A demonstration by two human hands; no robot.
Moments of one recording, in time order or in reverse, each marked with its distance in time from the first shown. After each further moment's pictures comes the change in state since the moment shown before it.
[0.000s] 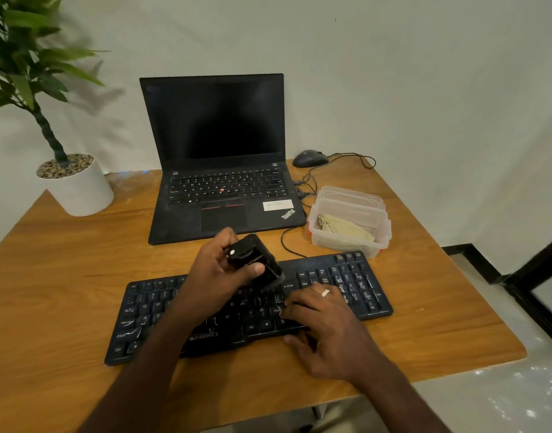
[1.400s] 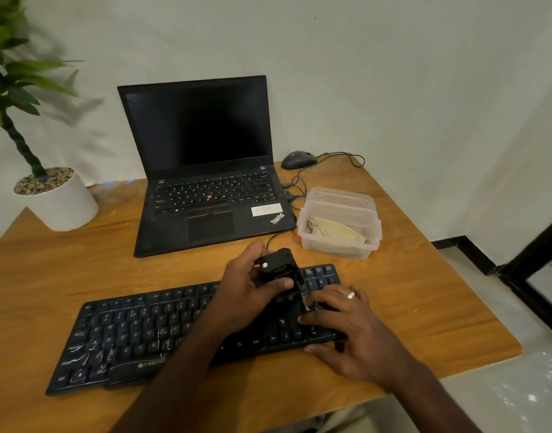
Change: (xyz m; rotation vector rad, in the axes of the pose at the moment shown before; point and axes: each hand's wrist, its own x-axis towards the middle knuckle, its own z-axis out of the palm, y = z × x) left_hand 0.014 0.001 0.051 0.108 -0.119 0.045; right_hand -0.023 0.034 -0.025 0.072 0.003 0.088
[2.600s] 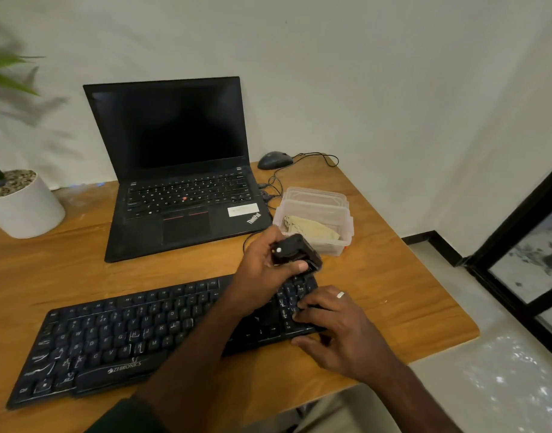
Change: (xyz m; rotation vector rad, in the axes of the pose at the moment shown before) left_hand 0.037 0.007 0.050 -0.309 -0.088 -0.005; right_hand -0.017 0.009 0.002 -0.014 0.148 -0.010
